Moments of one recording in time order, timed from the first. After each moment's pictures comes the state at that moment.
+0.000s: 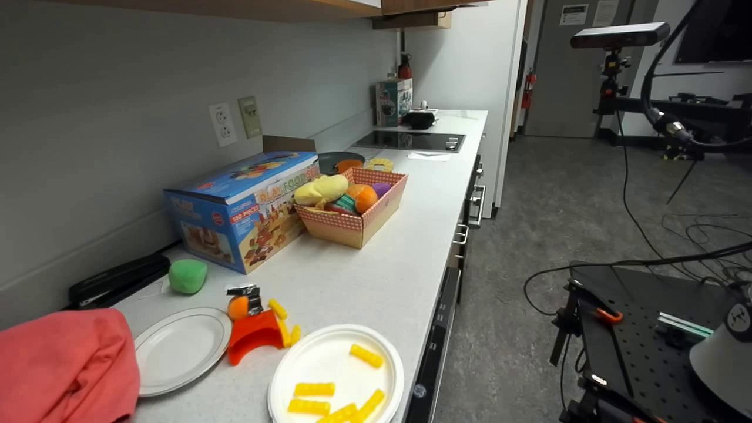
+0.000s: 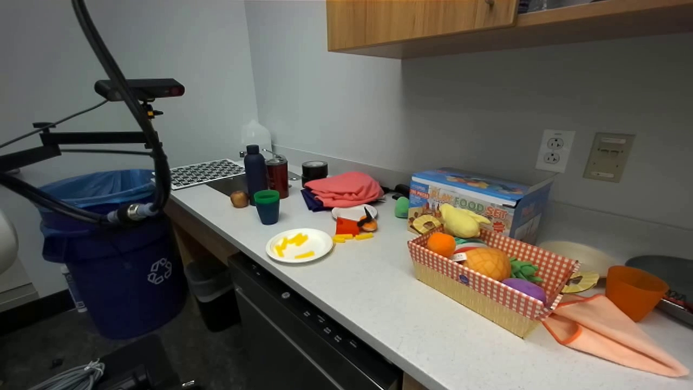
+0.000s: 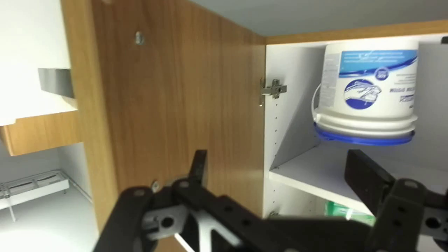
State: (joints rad) arm -0.84 -0.60 0.17 -2.48 0.05 3.39 0.05
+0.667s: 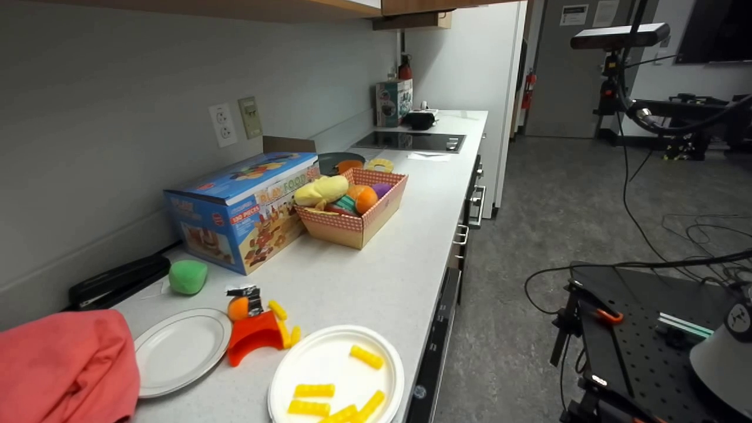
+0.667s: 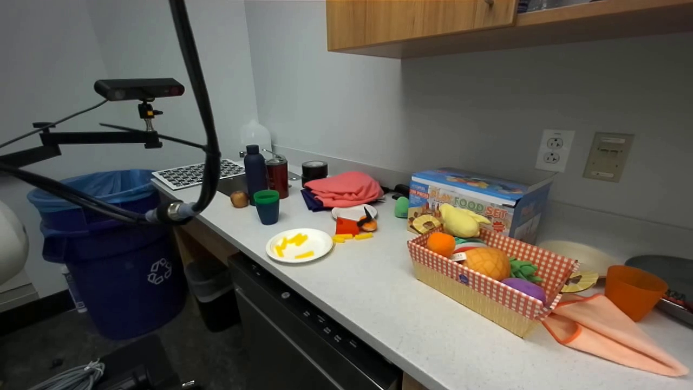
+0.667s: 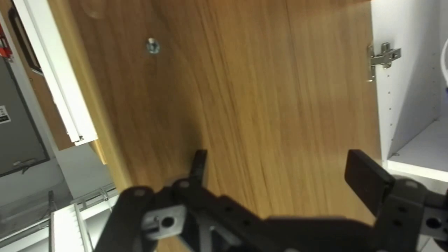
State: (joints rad) arm -1.02 -0.36 0.21 -2.29 0.18 3.47 0.10
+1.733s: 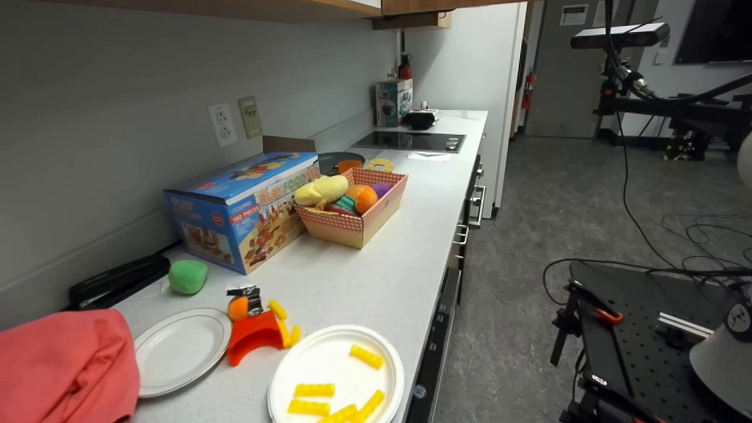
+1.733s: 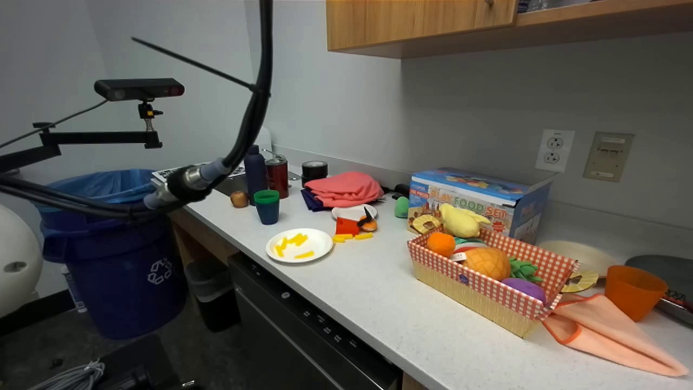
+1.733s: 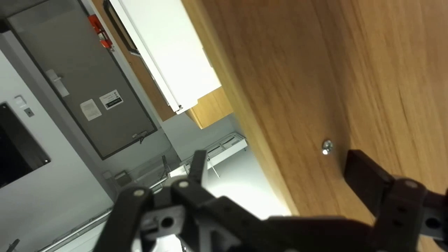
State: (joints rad) arm -1.67 -0.33 0.74 -2.17 0.64 3.54 0.05
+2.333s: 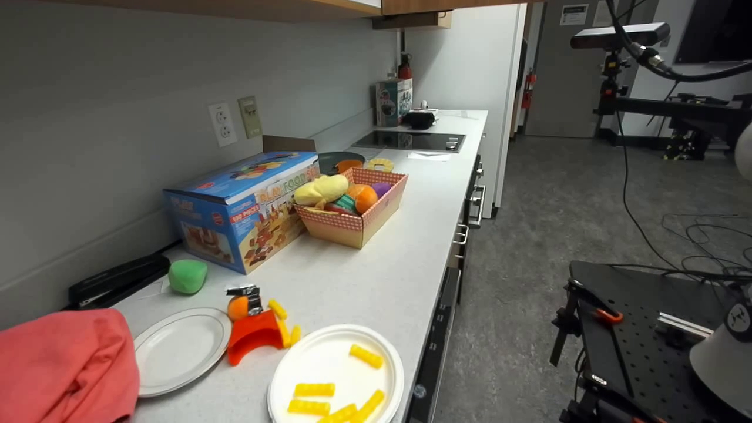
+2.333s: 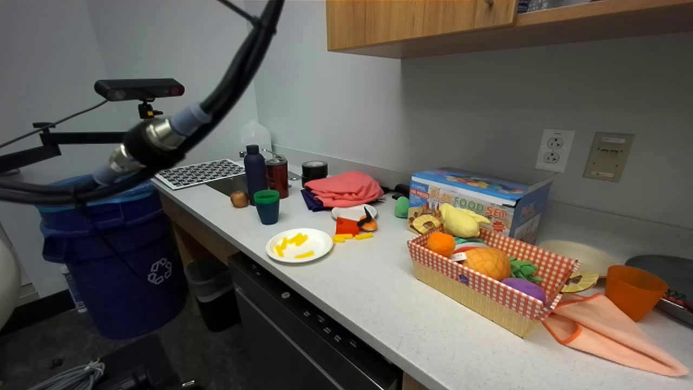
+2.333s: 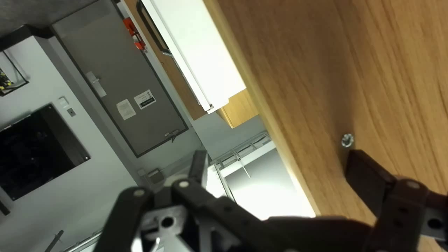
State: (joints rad) arm -2.16 -0.38 1.12 -2.04 0.81 3.43 0.03
